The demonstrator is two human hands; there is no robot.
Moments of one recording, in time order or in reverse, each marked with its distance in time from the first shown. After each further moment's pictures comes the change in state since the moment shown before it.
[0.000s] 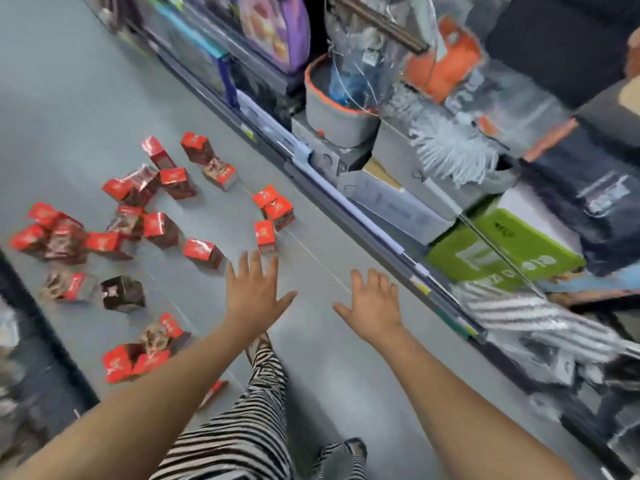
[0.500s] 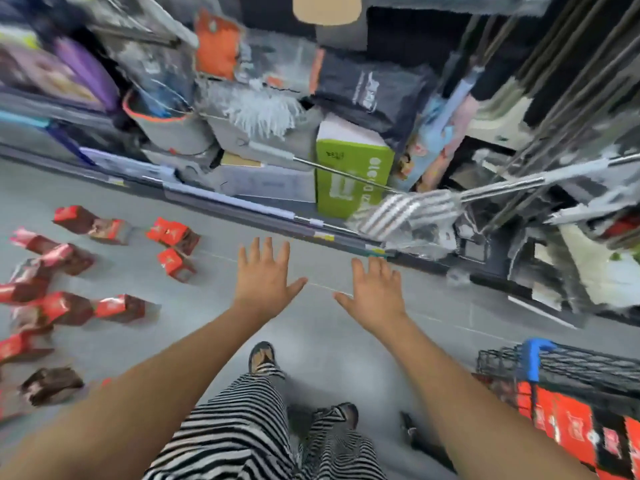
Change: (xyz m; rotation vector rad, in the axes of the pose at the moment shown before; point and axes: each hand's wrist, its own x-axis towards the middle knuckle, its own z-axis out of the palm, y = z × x) left_hand -0.132 0.281 -0.021 0.208 0.067 0.497; right_hand -0.243 0.213 0.067 0.234 0.180 0.393
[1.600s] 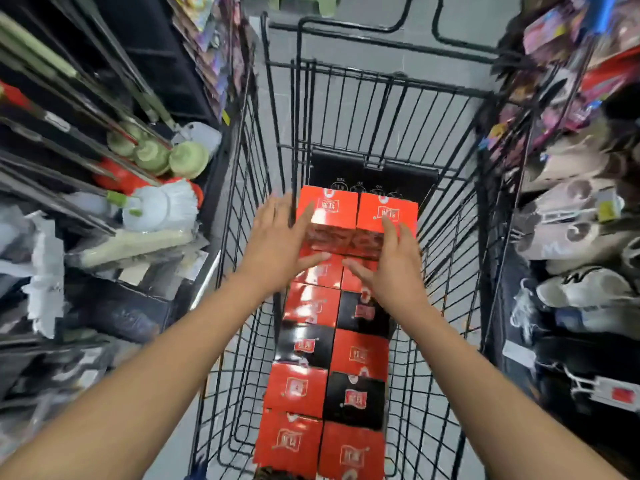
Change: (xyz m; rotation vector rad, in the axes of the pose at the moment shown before) left_hand -0.057 0.820 -0.008 0.198 -0.056 1.833; right_hand -0.350 0.531 0.109 0.767 0.693 1.745
